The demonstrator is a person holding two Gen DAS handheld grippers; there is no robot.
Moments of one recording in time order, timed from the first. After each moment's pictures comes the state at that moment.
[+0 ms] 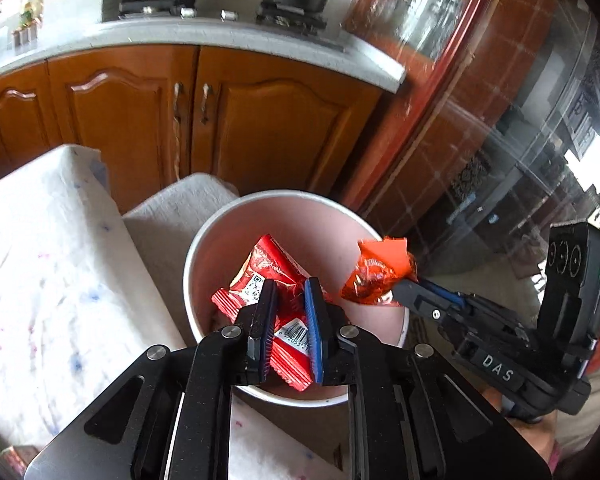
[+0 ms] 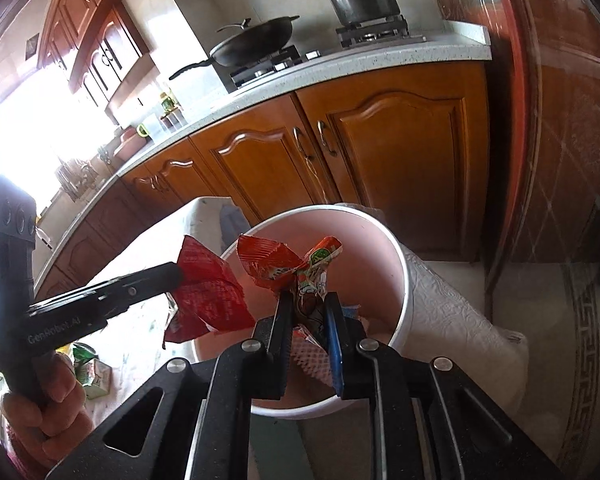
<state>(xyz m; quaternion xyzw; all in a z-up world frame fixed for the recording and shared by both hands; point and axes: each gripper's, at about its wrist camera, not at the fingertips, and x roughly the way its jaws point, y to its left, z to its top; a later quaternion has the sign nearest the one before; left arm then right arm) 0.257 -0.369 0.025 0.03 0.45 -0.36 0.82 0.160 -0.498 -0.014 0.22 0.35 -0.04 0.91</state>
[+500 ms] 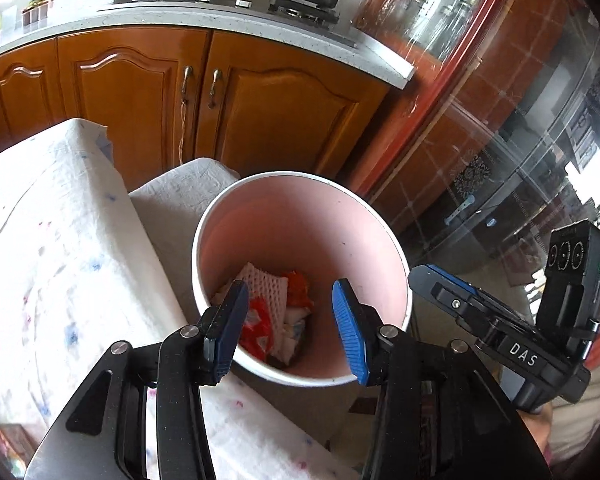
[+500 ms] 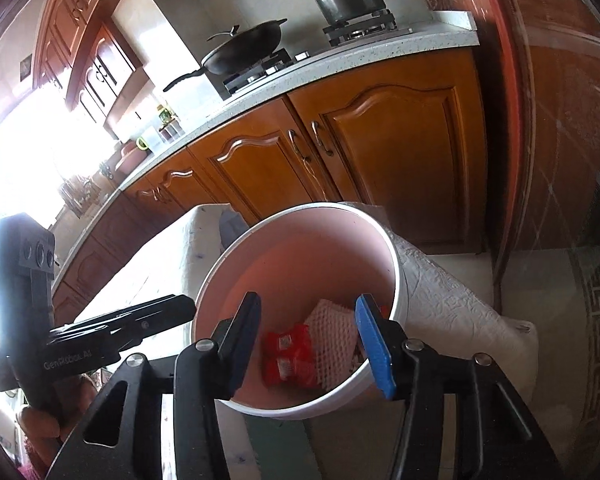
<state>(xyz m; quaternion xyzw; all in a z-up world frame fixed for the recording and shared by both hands) 0.249 -0.347 0.019 0.00 0.46 -0.35 0.81 0.150 -0.510 -0.018 0.26 0.34 -0.04 0.90</state>
